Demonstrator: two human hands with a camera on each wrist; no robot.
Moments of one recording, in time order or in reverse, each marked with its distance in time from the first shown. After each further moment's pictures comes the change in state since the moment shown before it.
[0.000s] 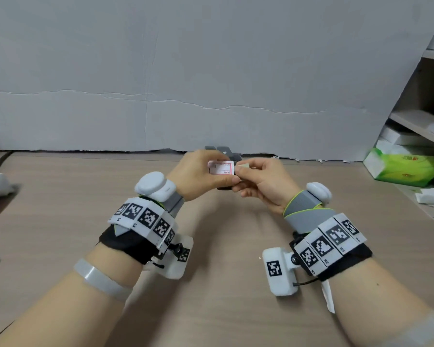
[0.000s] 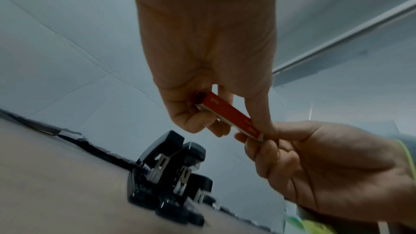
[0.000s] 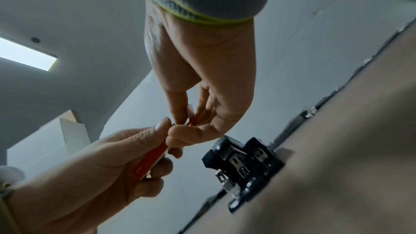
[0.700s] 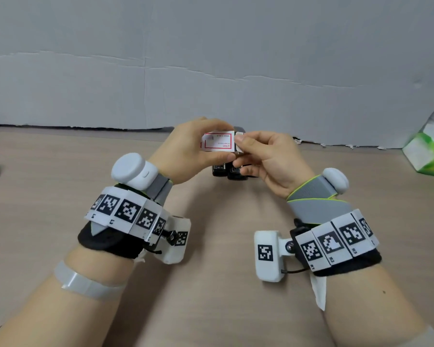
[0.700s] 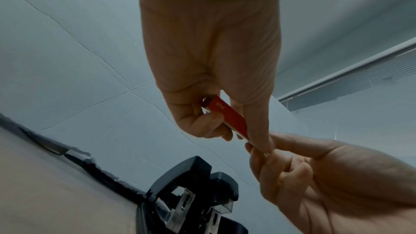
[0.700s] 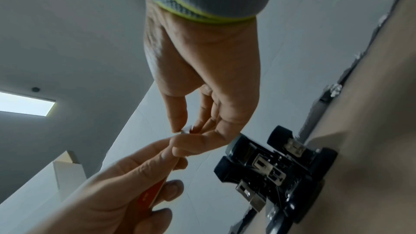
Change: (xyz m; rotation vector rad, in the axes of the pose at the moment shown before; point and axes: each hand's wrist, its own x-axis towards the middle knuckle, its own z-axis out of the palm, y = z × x) left_hand 0.023 -0.038 -0.012 -0.051 0.050 0.011; right_hand 0.051 0.005 0.016 0.093 -0.022 0.001
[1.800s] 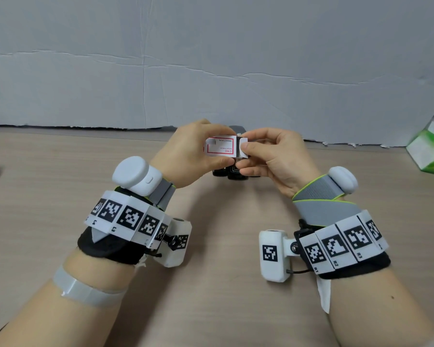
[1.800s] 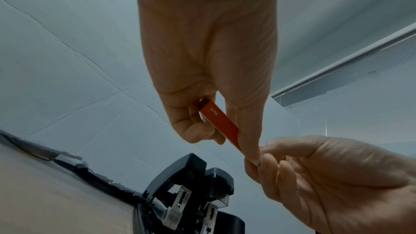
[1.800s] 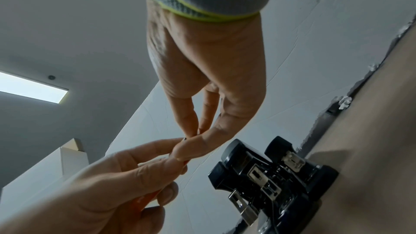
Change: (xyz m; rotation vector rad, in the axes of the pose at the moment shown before) left_hand -0.003 0.009 0.003 0.107 -0.023 -0.042; right_hand -0.002 -0.003 -0.005 -0.048 0.094 0.011
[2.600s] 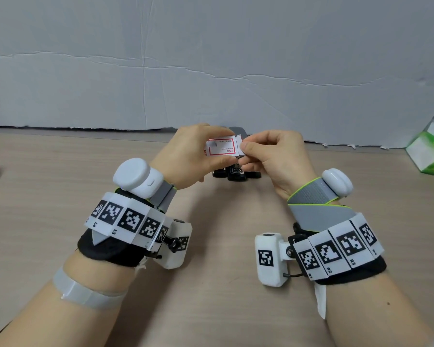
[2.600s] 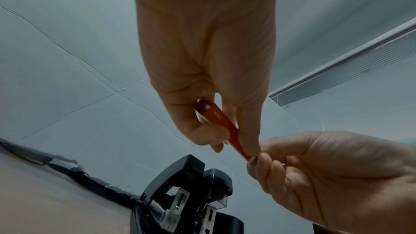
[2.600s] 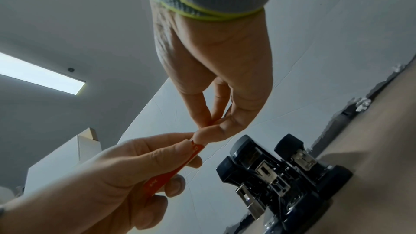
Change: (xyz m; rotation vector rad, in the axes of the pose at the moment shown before) left_hand -0.001 0.006 -0.001 -0.040 -0.004 -0.030; right_hand 0.000 0.001 0.007 -0.090 0.124 -0.088
